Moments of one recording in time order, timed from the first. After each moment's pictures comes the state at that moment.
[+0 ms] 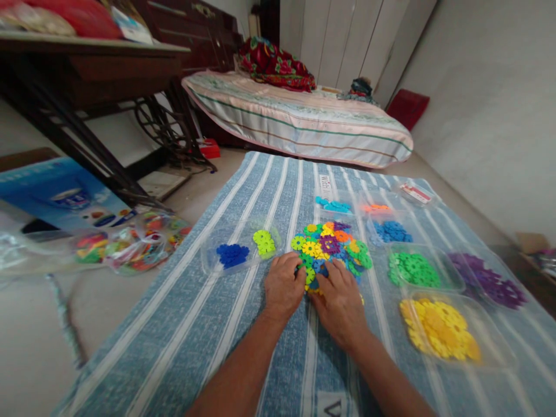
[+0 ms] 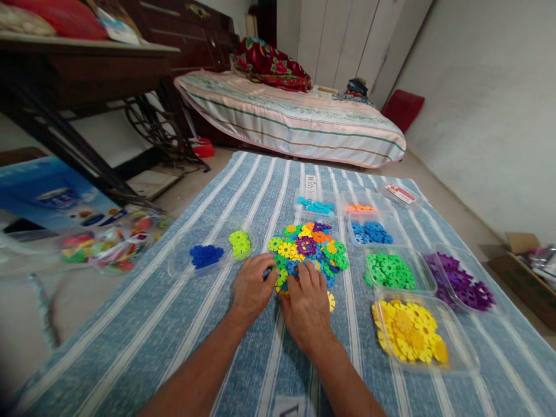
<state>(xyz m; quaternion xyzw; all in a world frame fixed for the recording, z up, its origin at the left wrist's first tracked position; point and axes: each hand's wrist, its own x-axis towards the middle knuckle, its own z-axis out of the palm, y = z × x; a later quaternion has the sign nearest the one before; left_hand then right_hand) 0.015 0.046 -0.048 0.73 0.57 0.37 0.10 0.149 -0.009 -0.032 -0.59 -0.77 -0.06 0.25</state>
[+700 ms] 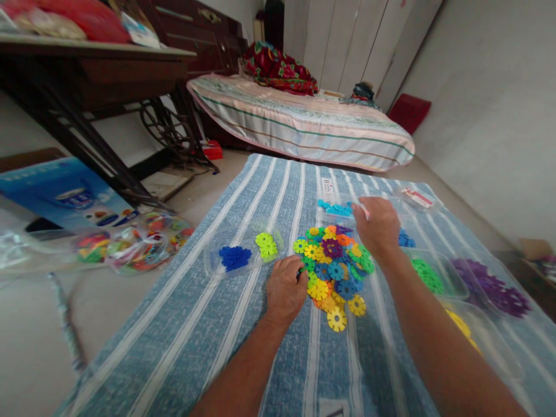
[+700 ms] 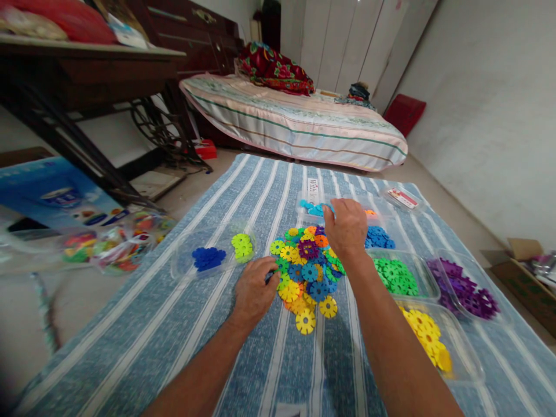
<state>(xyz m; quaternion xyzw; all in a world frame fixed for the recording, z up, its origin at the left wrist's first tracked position) 0.013 0.045 -0.045 0.73 0.56 0.38 0.11 0.214 0.112 0.045 -0.60 -0.69 -0.19 0.35</state>
